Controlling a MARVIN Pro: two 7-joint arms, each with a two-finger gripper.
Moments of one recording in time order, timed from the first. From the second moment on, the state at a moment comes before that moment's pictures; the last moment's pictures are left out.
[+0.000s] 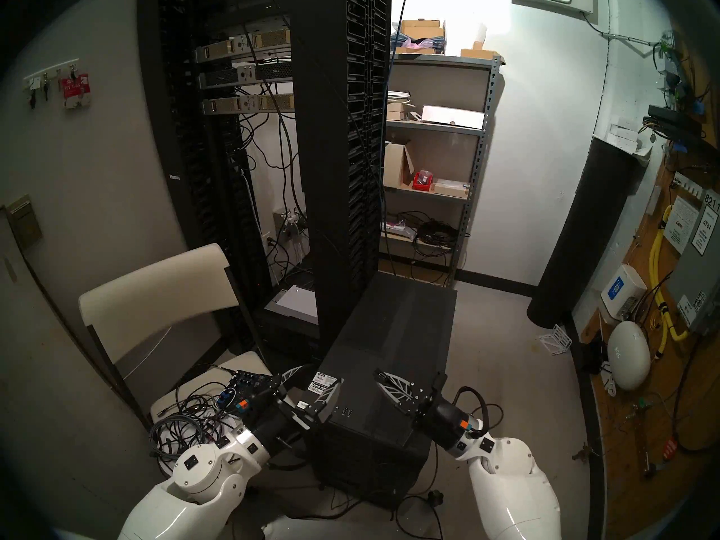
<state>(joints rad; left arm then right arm) 1.94 -1.27 -1.29 -1.75 -0.50 -0.19 -0.43 -1.79 -1.33 1.60 -1.45 0.33 -0.77 1.07</state>
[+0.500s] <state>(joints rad) 1.96 -1.26 -1.29 -1.78 -0.46 -0.17 -0.41 -1.79 -1.21 1.49 -1.47 0.41 -0.79 1.04</state>
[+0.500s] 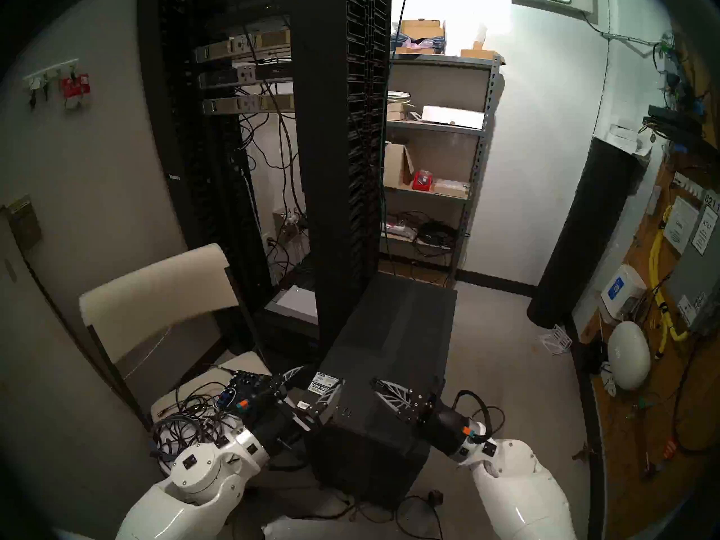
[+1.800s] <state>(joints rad) 2.01 -1.25 -1.10 -1.82 -0.18 -0.14 -0.17 -1.74 -1.26 1.46 -1.54 0.52 -0.31 0.90</state>
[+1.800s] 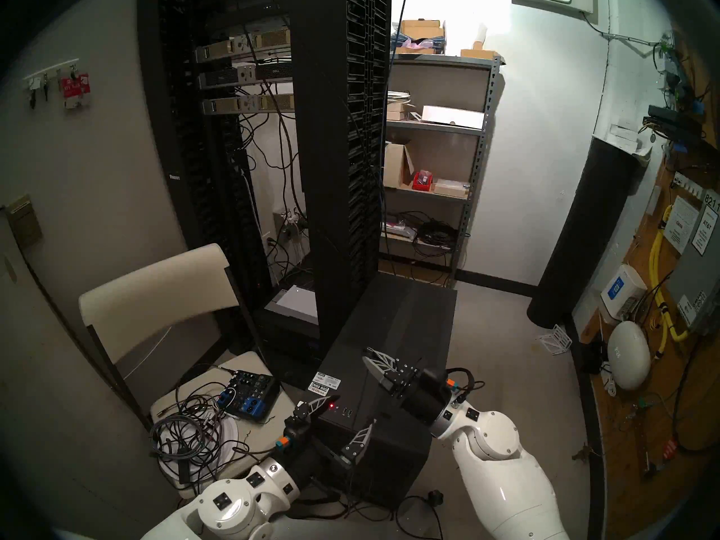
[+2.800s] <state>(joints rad) 1.81 -1.29 -0.97 -1.69 -0.17 -0.14 -0.01 -1.77 -1.28 1.49 -1.57 0.56 -0.24 0.90</state>
